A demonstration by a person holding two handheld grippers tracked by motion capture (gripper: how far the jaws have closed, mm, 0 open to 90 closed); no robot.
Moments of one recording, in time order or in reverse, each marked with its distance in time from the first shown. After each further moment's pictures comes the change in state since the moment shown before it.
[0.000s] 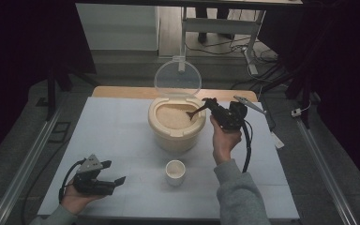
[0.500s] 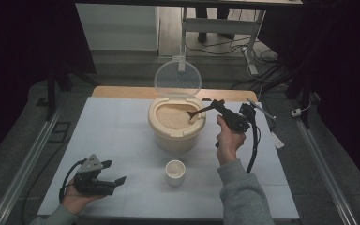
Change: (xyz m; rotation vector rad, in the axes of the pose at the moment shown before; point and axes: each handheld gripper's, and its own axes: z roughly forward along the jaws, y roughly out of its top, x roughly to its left) left arm -0.001 0.001 0.000 -0.001 0.002 0.009; right arm -0.026 0.001 -0.008 -0.011 0.051 0.291
